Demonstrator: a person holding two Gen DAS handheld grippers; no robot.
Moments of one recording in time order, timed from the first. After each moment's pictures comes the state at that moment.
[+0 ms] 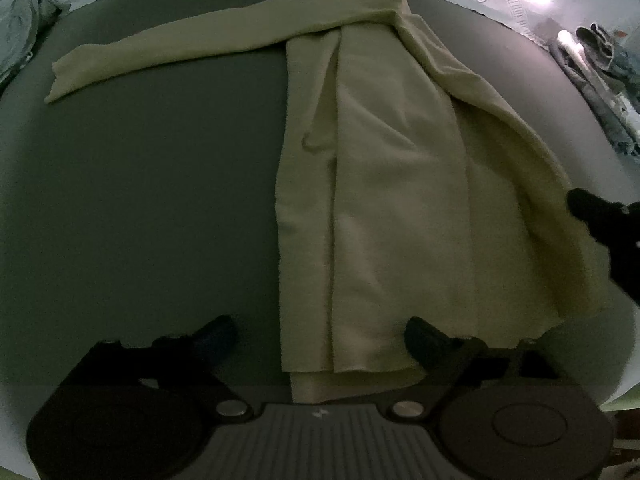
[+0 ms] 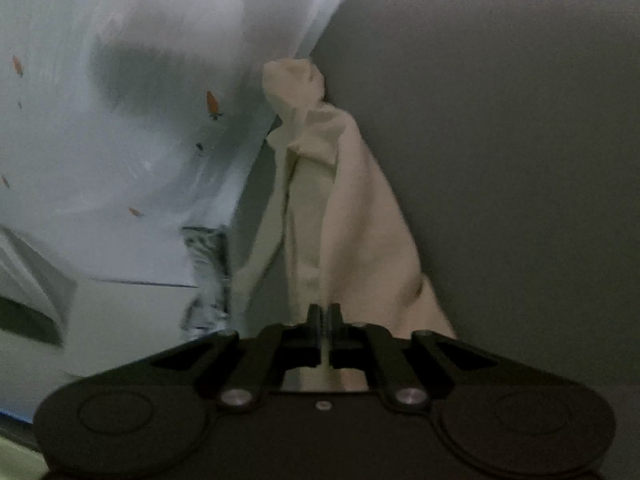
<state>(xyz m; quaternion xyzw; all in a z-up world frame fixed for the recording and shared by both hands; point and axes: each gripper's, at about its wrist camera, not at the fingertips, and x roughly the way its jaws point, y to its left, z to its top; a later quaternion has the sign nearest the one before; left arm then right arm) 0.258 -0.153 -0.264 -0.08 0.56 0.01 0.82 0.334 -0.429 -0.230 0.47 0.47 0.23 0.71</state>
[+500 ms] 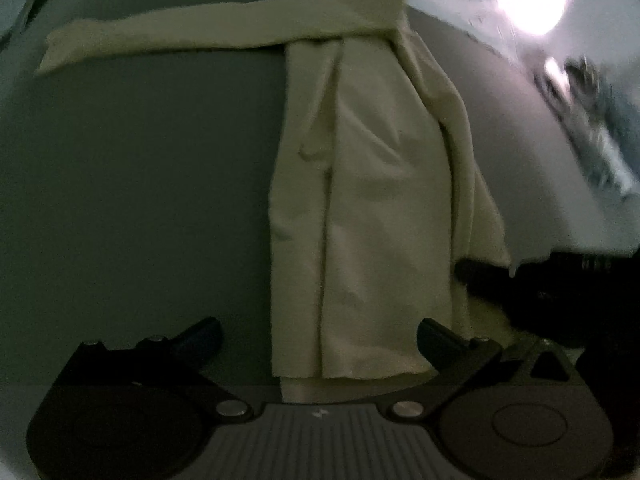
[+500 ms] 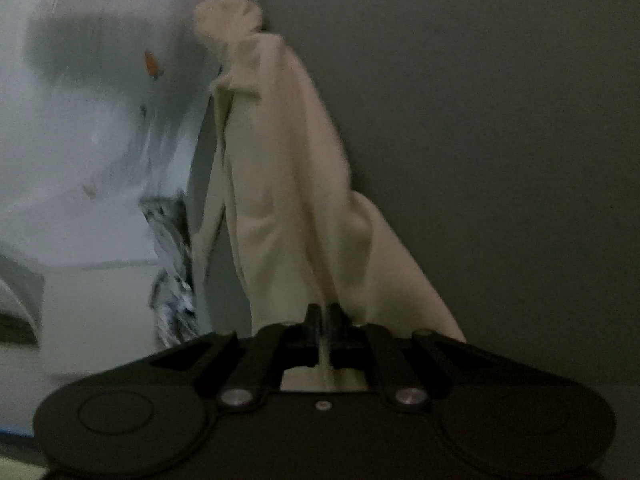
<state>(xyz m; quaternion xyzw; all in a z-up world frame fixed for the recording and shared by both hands) 0.258 -0.123 -0.260 -0.18 0.55 -0.04 0.81 0.353 -0.380 -0.259 0.43 0.55 0.21 0.69</state>
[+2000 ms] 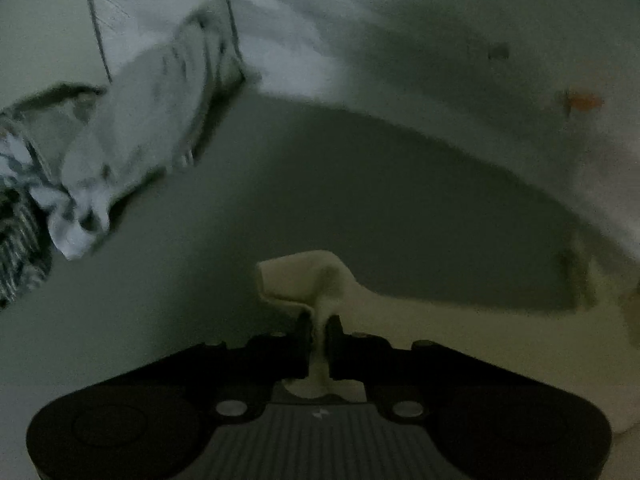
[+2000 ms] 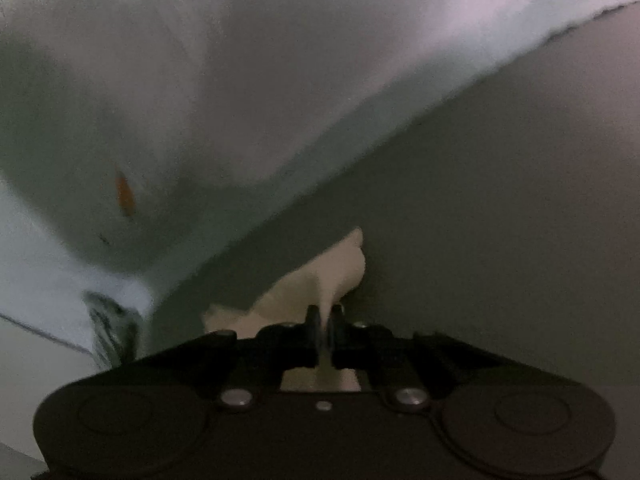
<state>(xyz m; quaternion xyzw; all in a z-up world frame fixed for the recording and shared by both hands) 0.427 0.091 -0.227 -0.16 0.40 0.23 0.87 0.685 -0.353 -0.215 0.34 0.44 0.19 0.81</state>
